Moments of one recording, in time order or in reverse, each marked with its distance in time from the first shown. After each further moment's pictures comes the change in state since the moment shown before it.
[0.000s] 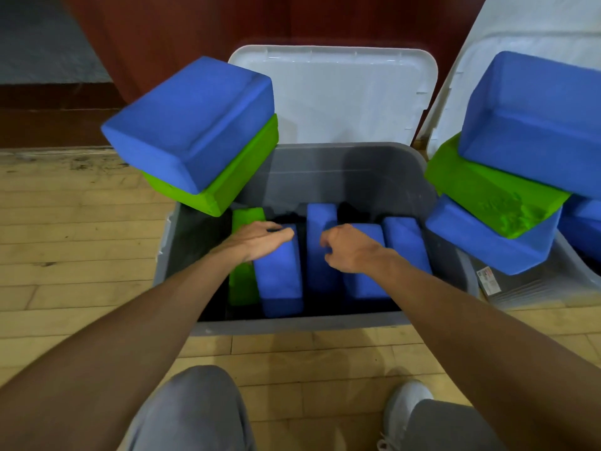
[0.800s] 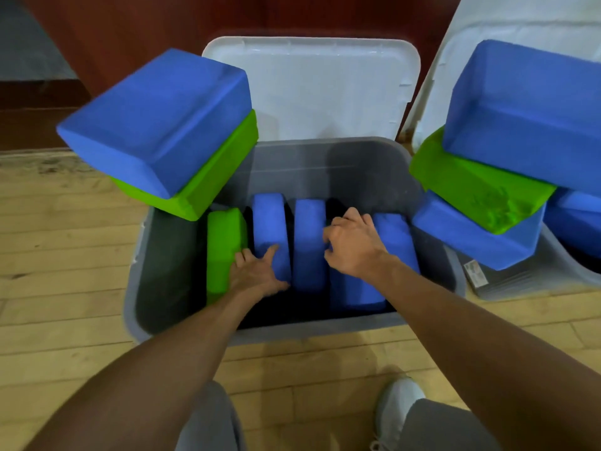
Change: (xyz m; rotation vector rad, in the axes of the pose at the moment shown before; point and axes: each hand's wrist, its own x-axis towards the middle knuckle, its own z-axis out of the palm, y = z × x) left_hand 0.018 -0.018 0.086 0.433 0.069 -0.068; right_hand -0.008 0.026 0.004 -0.308 0.286 -0.032
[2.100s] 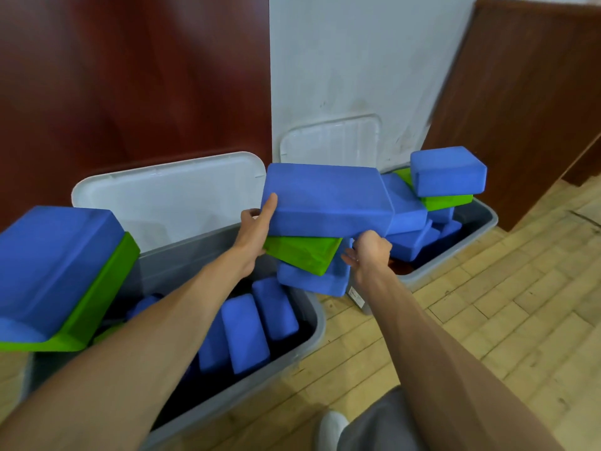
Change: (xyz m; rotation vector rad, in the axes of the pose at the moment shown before) left_hand -0.074 0.231 -0.188 -1.271 -0.170 0.360; right_hand -0.129 0.162 -0.112 1.854 0.897 1.266
